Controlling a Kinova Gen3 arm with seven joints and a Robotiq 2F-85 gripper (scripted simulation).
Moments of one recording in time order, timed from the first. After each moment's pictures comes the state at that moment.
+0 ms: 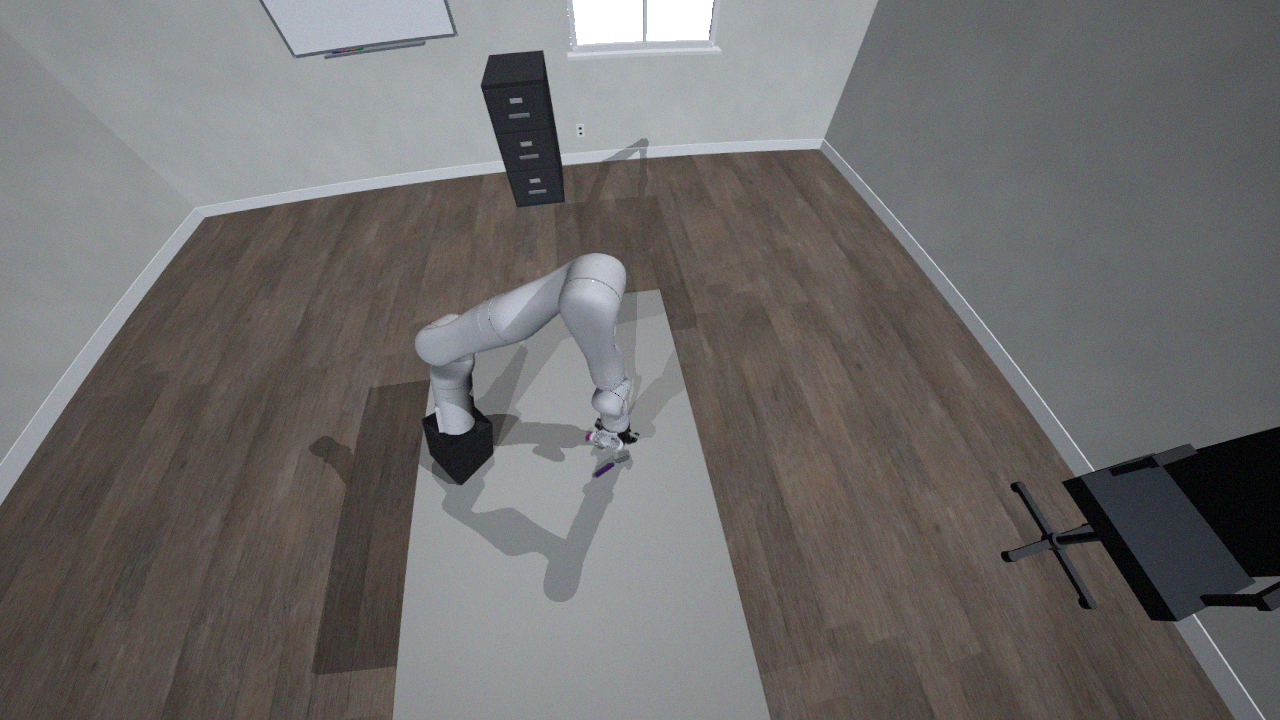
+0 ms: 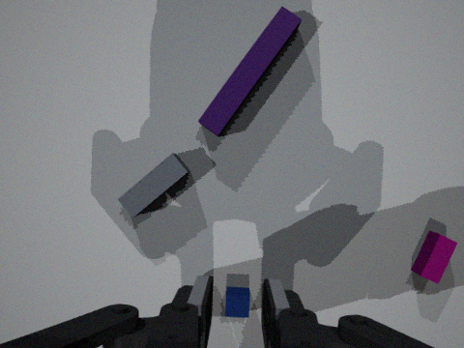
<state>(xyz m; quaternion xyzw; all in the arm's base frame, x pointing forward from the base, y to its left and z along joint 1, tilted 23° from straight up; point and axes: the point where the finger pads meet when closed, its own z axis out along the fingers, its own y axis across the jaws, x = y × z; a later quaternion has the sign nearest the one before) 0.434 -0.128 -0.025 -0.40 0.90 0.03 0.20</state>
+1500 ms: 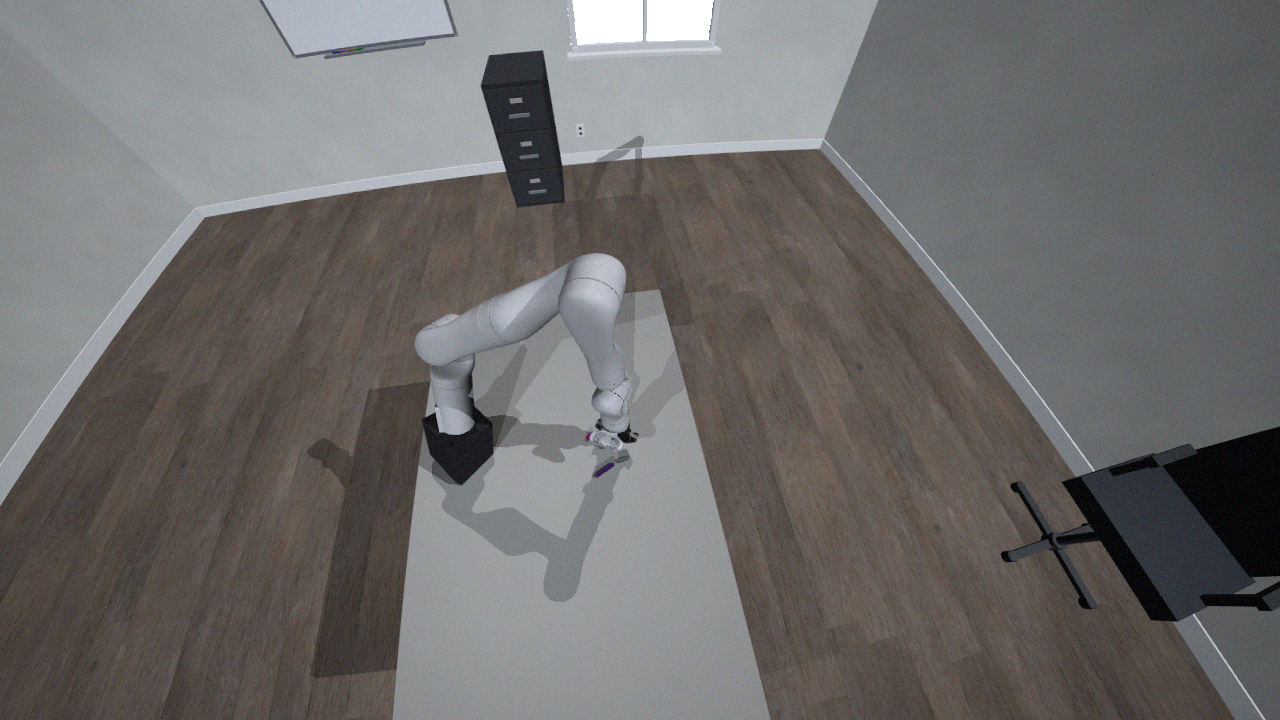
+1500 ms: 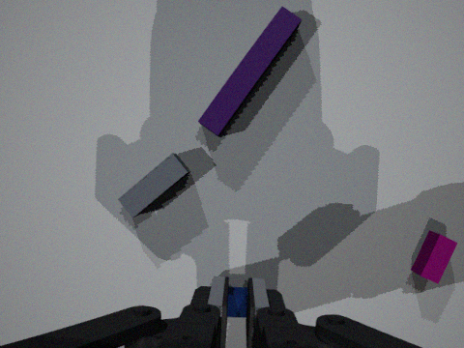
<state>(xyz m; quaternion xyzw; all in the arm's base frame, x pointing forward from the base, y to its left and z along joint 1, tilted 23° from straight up) 0.434 -0.128 -0.025 -0.40 0.90 0.03 0.20</state>
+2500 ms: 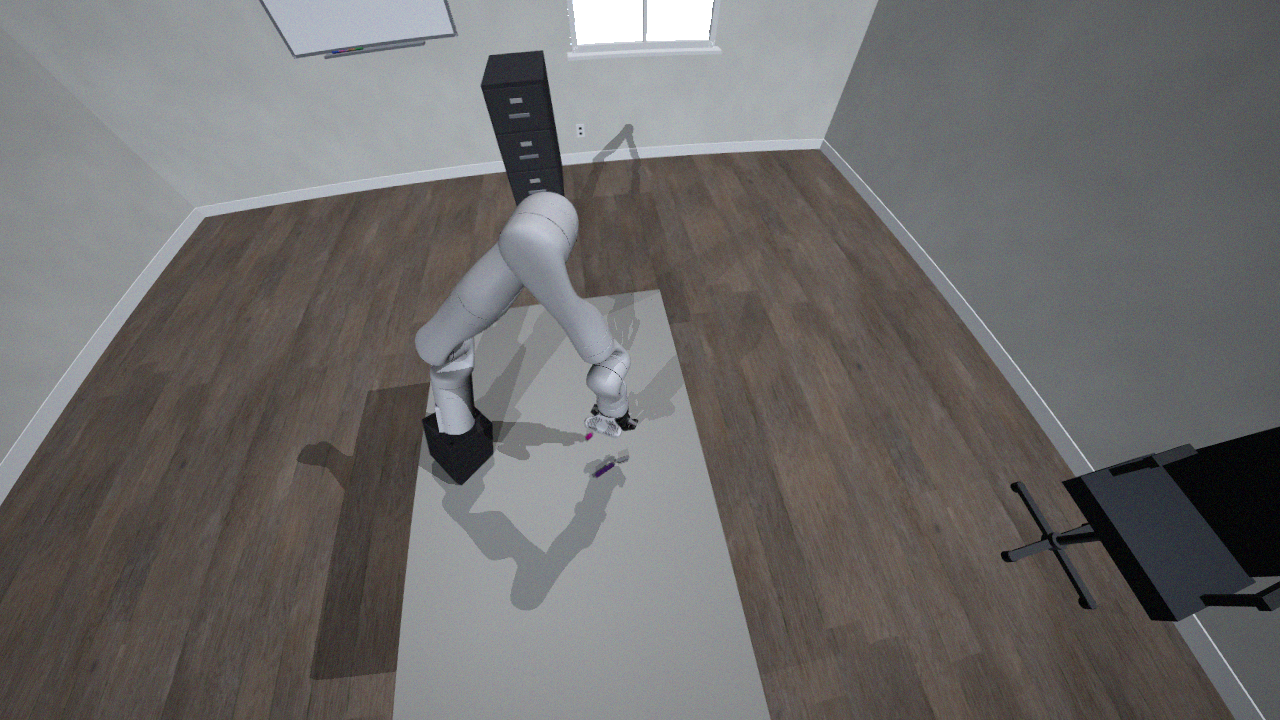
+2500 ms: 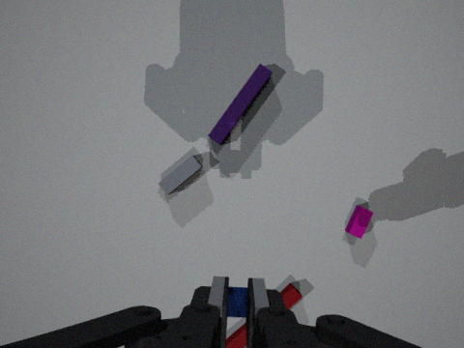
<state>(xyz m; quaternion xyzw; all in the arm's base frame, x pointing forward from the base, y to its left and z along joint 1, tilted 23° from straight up) 0.400 -0.144 0.064 -0.40 0.90 0.03 0.20</state>
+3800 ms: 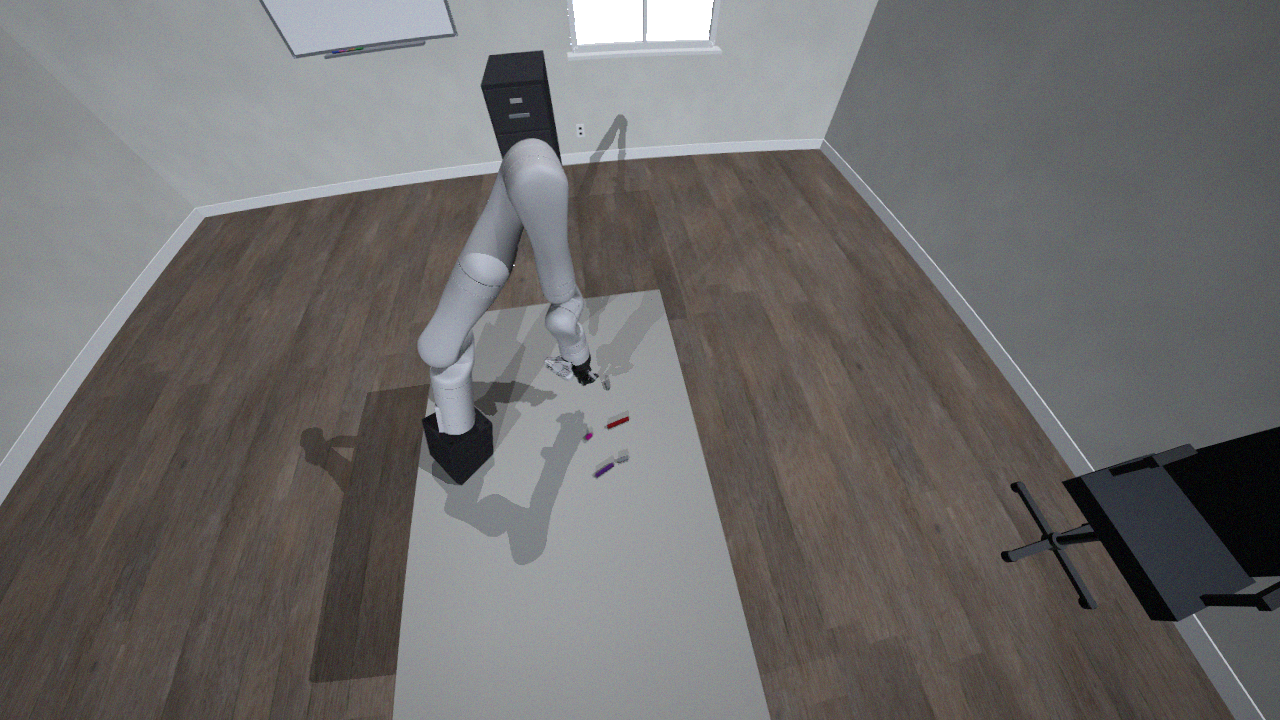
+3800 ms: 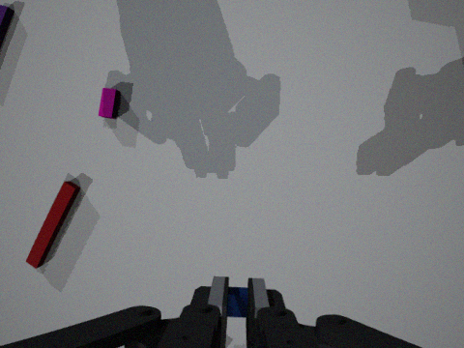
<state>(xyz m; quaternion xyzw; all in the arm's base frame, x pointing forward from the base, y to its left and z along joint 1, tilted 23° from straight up) 0.350 0.026 0.087 -0.27 0.94 0.05 0.19</state>
